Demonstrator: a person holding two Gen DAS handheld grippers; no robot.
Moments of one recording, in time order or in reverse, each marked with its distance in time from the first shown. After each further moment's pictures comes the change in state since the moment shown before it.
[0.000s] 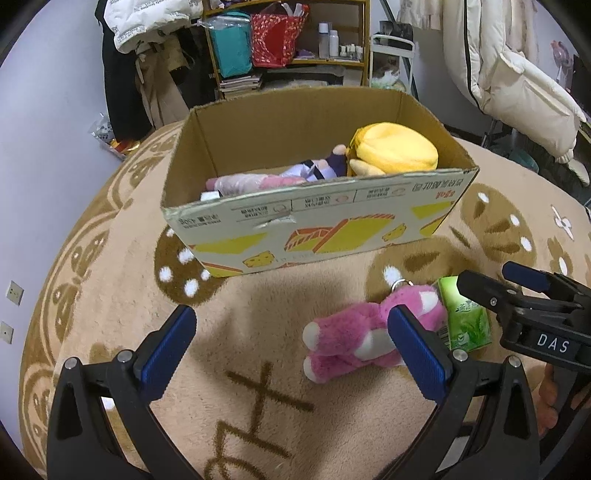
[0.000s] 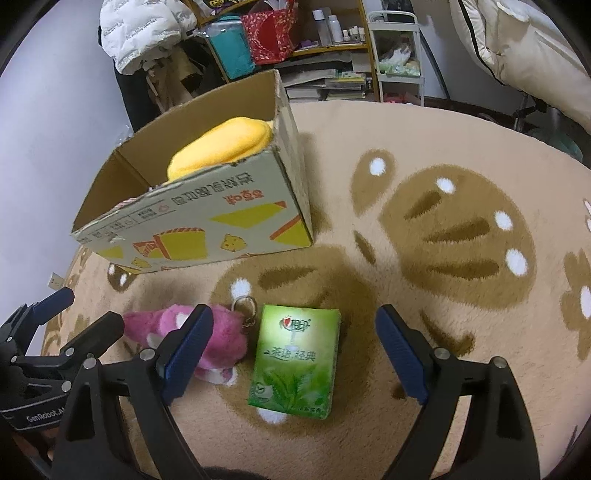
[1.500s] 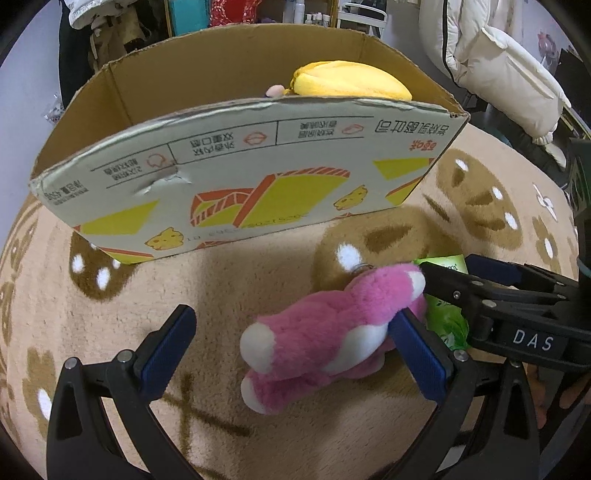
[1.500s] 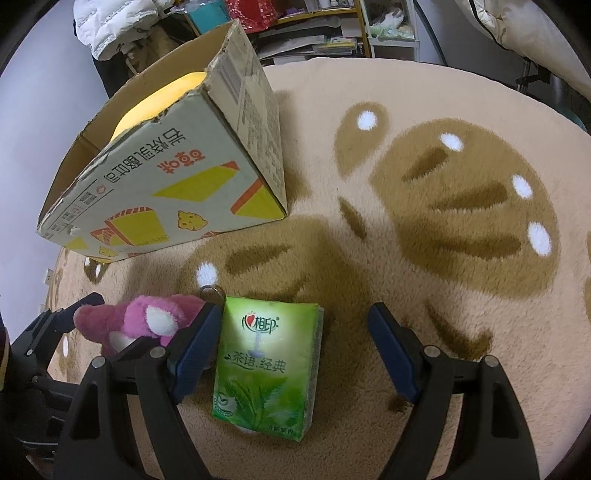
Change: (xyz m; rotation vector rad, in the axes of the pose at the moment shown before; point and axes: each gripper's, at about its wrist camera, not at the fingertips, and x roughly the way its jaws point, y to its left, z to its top) left arm 0.059 -0.035 -0.002 0.027 0.111 -0.159; right arm 0.039 -0.021 0.001 0.045 0.120 0.005
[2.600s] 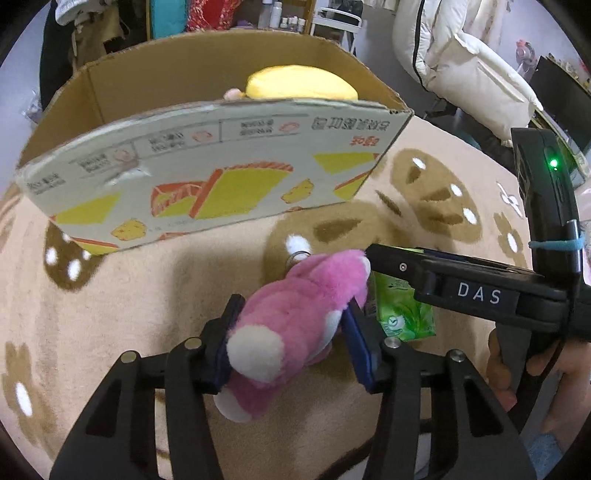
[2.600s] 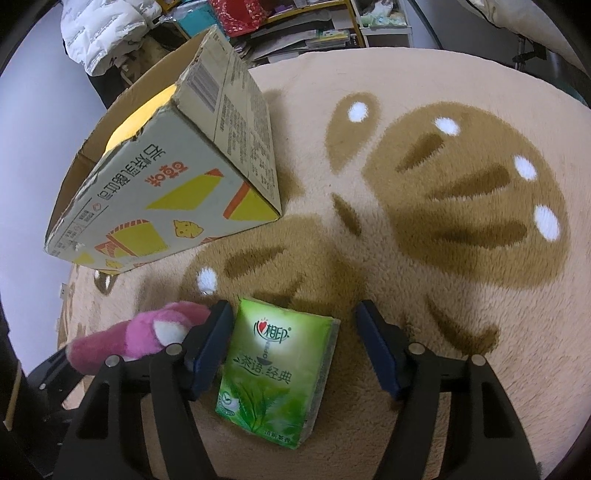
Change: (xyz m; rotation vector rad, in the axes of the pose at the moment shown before) left arm -0.013 -0.014 -0.008 0.008 -0.015 -0.131; right arm 0.001 -0.009 -0.001 0.065 0.013 0.057
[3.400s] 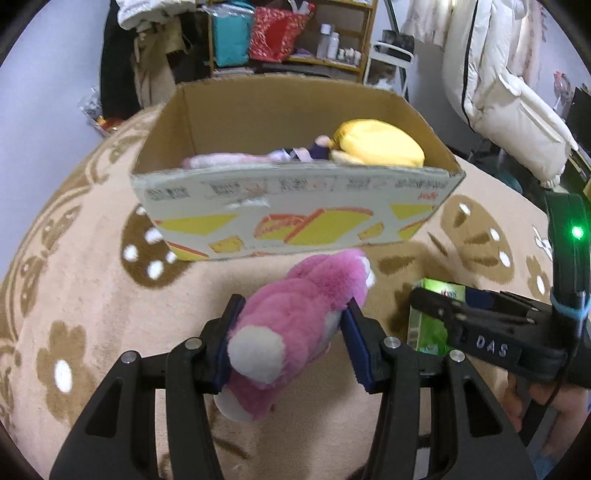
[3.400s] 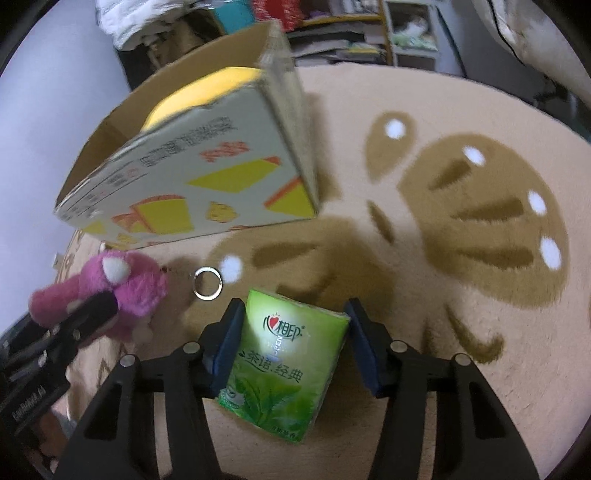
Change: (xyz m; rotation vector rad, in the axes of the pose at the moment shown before) left arm -0.040 0.032 -0.002 -0.115 -0.113 0.171; right arm -0.005 0.033 -0.009 -0.151 -0.030 -0.016
